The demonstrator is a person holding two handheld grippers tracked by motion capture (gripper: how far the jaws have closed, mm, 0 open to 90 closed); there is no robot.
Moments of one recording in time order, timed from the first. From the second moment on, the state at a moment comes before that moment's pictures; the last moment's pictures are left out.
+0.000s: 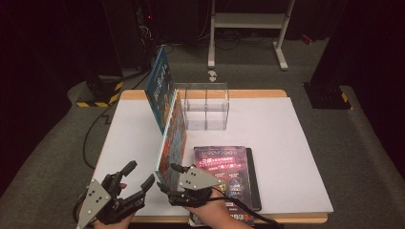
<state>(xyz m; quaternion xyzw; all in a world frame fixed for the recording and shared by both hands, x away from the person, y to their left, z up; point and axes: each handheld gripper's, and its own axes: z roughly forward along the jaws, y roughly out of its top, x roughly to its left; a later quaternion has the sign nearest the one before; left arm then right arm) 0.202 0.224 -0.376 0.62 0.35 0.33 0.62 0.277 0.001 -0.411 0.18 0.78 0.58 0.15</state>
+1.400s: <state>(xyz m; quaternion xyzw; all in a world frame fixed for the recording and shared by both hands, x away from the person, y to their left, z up) 0.222 0.189 -0.376 0.64 0.38 0.35 0.56 0.334 -0.204 -0.442 0.40 0.71 0.54 0.21</state>
